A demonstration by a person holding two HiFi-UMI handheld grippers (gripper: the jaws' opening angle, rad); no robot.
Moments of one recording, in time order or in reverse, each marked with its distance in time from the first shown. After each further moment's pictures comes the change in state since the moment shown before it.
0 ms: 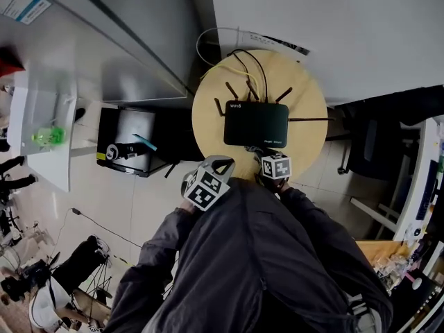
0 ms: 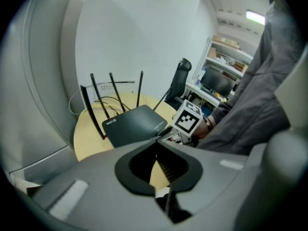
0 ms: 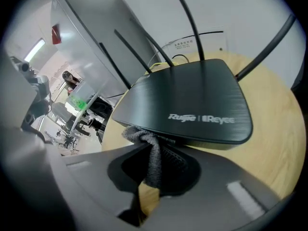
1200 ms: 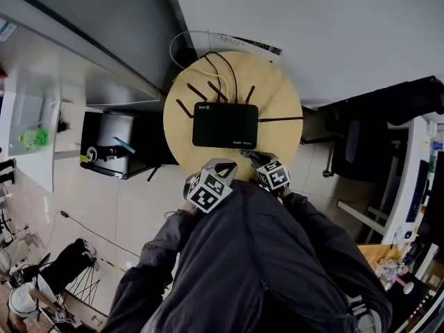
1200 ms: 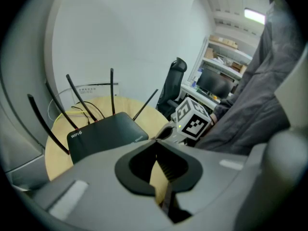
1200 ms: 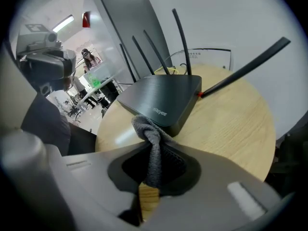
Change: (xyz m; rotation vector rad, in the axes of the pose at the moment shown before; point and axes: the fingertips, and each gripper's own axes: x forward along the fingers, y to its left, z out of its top) left arm 0.080 -0.075 0.050 0.011 -0.024 -0.041; right arm -0.069 -0.062 -0.017 -0.316 0.030 0.041
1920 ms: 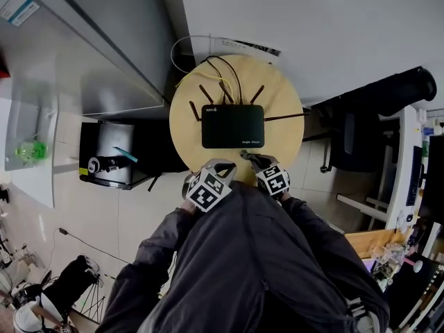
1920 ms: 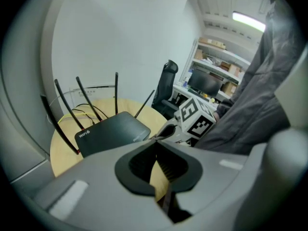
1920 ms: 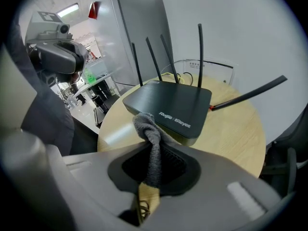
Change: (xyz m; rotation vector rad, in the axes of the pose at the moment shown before) left arm -0.039 0.020 -0.024 0.081 -0.008 -0.082; right arm 0.001 0.040 0.016 -0.046 -0.035 -0.142
